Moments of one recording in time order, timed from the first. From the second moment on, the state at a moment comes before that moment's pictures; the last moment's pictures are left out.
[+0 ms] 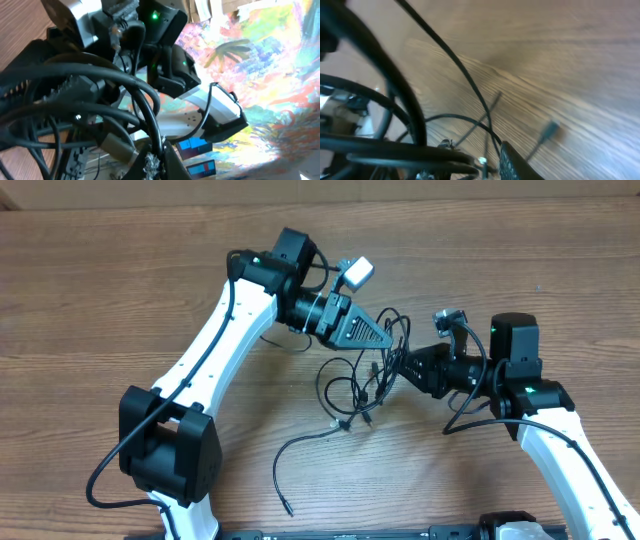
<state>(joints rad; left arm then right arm) -0.41 1.92 1.72 -1.19 1.55 0.09 0.07 1.25 0.75 -0.29 -0.92 0.04</state>
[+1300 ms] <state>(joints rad) -0.27 1.92 1.73 -1.30 0.85 0.05 0.08 1.25 0.75 -0.67 -0.09 0.64</state>
